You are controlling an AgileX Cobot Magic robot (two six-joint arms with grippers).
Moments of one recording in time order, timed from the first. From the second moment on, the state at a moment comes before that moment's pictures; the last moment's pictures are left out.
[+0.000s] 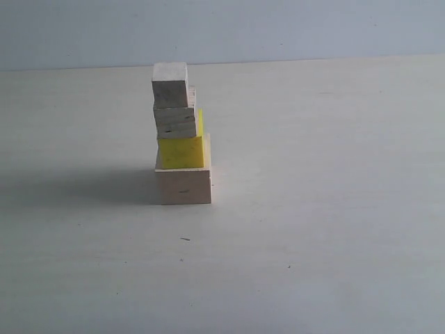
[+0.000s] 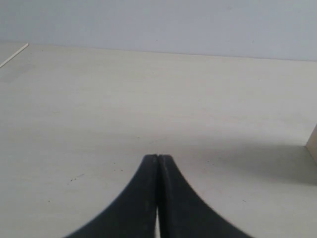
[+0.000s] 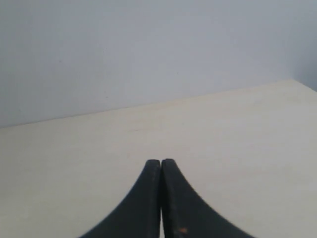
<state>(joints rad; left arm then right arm) 0.00 0.00 0.00 0.04 0.36 -0.08 -0.06 0.07 -0.06 0.18 0.24 -0.05</state>
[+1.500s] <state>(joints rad) 0.00 0.00 0.00 0.04 0.36 -0.08 0.01 0.01 0.00 -0.01 0.34 0.06</state>
